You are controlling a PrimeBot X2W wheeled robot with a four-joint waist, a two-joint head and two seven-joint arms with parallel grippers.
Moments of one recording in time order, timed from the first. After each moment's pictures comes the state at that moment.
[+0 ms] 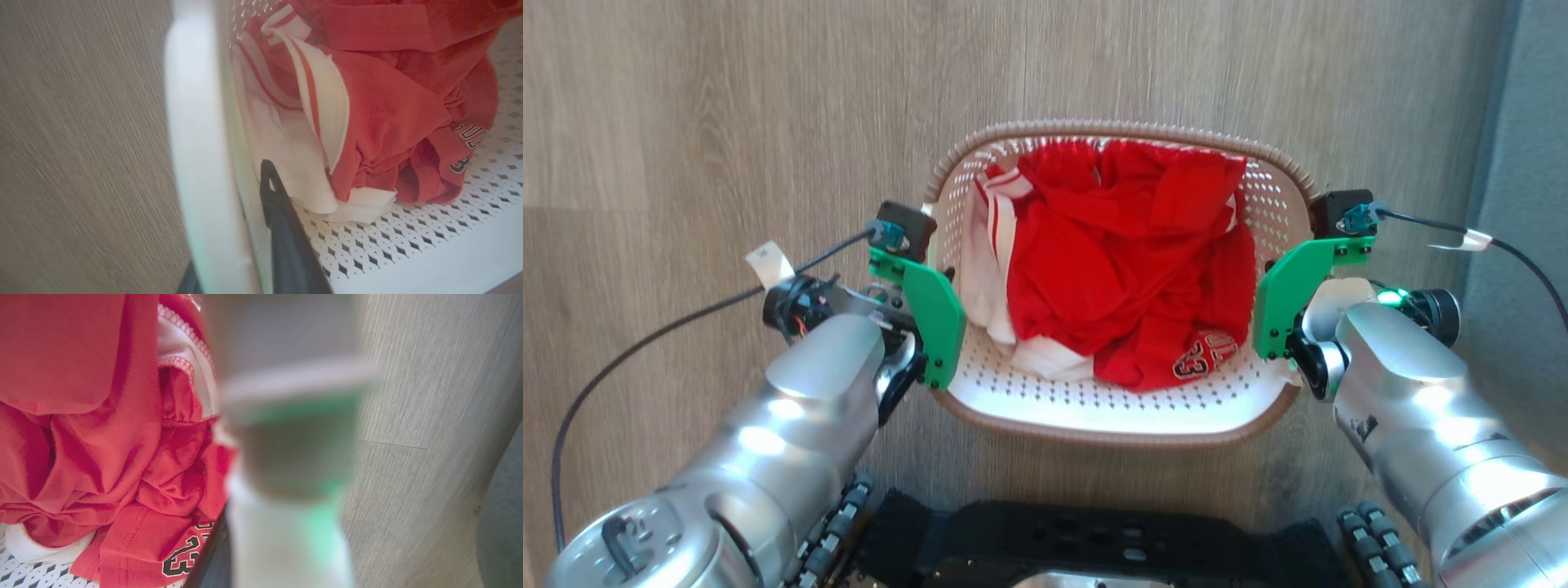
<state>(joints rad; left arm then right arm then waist) -0.91 0.04 -1.25 1.18 -0.99 -0.12 -0.07 -0.88 -0.07 0.62 1.26 0.66 0.13 0.00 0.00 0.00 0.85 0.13</state>
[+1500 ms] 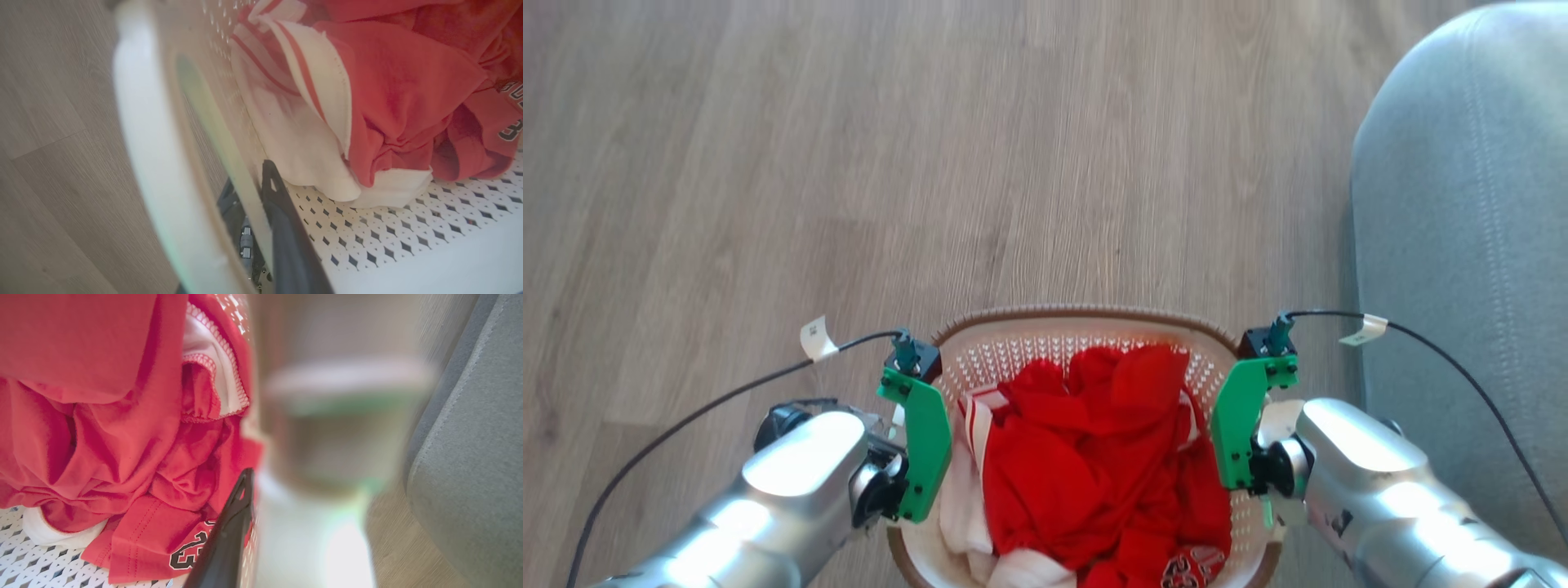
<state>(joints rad) -0.71 0.20 -1.28 0.90 -1.00 -0.11 0.48 -0.70 -0.08 0.85 1.12 0.87 0.12 0.50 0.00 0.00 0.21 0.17</state>
